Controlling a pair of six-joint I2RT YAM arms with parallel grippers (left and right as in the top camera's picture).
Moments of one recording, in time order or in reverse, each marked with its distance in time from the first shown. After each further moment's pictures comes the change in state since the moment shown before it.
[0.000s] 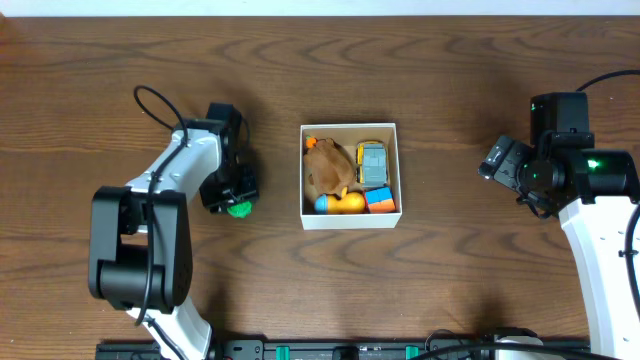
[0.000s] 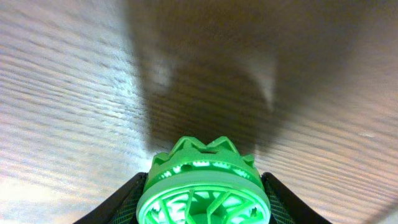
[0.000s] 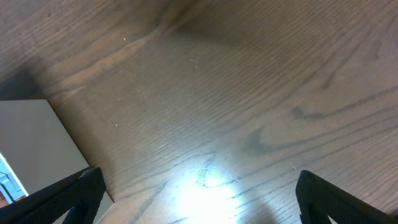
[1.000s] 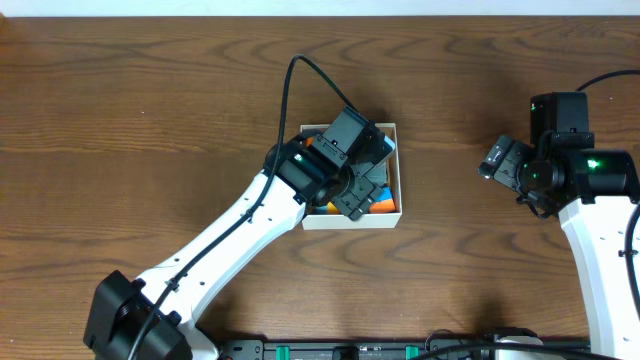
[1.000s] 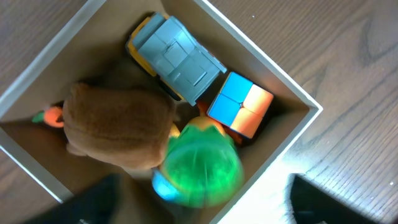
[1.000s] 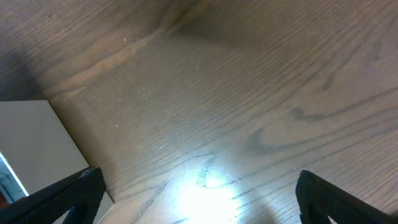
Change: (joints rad) left arm -0.609 -0.260 0.168 0.119 -0.005 0.520; right arm 0.000 0.000 -0.001 0.003 0.000 0.000
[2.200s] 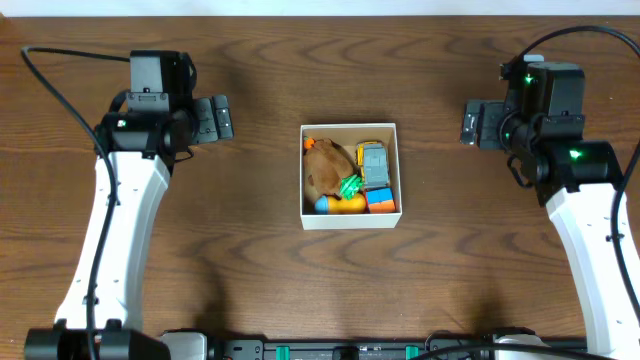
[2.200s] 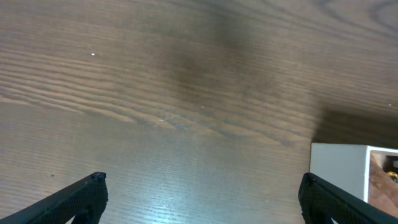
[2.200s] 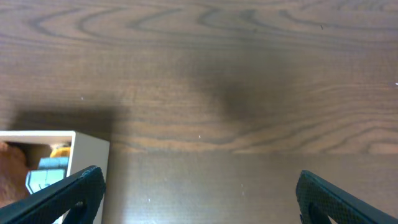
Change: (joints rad) left arm 0.701 -0.134 -0.001 0.011 -0.110 -0.262; right arm 0.051 0.040 -0.003 0.433 -0.117 -0.497
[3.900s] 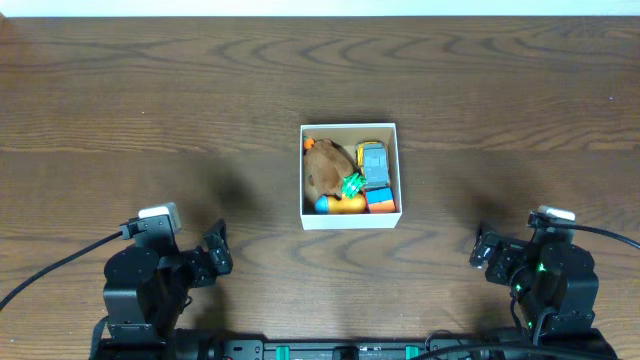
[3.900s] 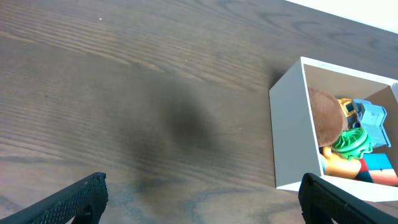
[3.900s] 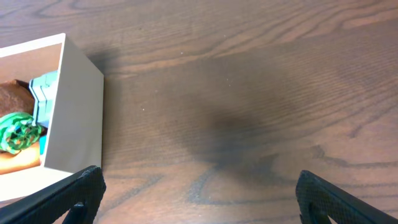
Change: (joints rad) left arm 0.000 -1.081 -0.685 -0.047 0.090 -0.083; right arm 0.000 -0.952 -0.649 -0.148 0.048 0.206
